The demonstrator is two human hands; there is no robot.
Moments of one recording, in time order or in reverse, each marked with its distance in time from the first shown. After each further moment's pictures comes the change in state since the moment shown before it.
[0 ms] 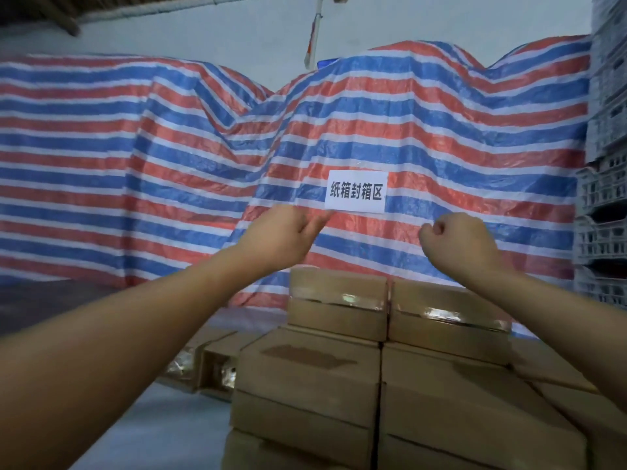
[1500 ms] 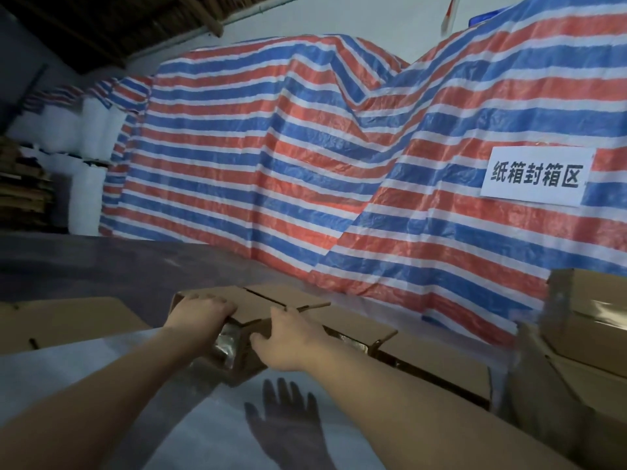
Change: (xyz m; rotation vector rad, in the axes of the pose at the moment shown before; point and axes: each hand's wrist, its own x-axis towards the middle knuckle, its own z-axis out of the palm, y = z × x) left_hand -0.224 -0.425 -0.052 0.884 -0.543 -0.376; right_hand -0.183 -0.359 0.368 0.152 -1.033 -0.487
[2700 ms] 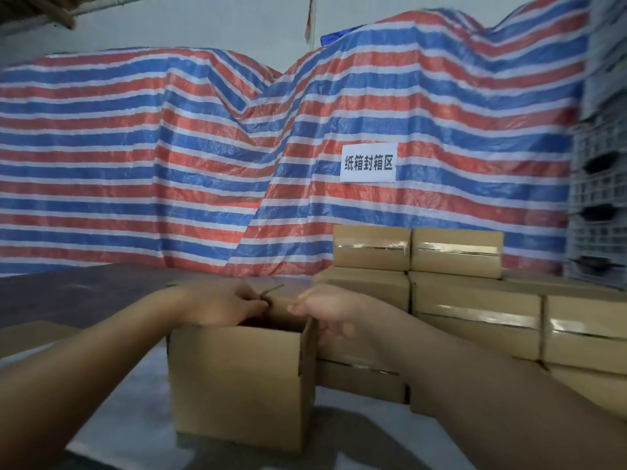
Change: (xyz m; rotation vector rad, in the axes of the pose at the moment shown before) left_hand -0.202 0.150 -0.272 -0.691 -0.303 0.351; right_hand -0.343 0.017 -0.122 0.784 0.044 0.490
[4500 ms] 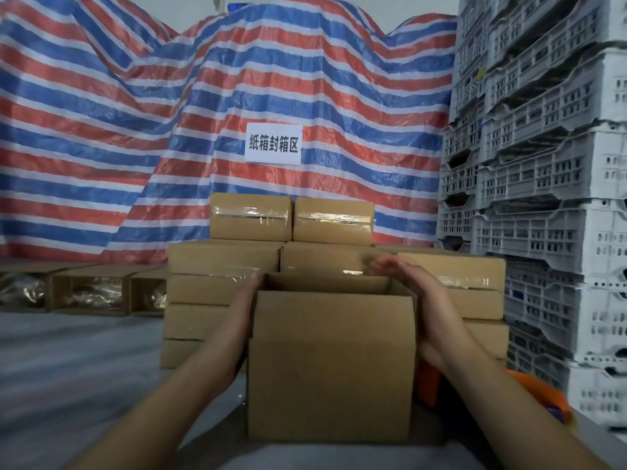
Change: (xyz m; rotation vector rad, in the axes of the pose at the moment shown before) left_hand 0.019 0.187 0.168 -1.467 0.059 0.072; right_hand -0.164 0.189 -0.151 0.705 0.592 -0.398
